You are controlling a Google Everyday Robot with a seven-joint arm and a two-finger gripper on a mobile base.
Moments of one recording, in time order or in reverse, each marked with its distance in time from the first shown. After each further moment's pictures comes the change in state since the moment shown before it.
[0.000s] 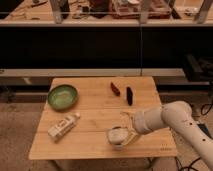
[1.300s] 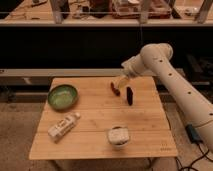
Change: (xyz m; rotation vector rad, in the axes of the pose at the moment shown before) arm 0.043 0.255 -0.026 -0.243 -0.195 0.199
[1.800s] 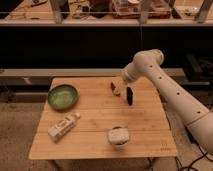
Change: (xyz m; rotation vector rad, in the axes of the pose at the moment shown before) arm -0.033 -0.003 0.062 0.024 -0.114 0.060
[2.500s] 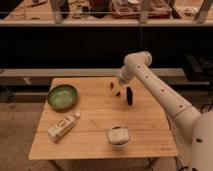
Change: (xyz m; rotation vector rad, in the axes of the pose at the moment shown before) arm -0.004 0.012 0.056 0.027 -0.084 0.029
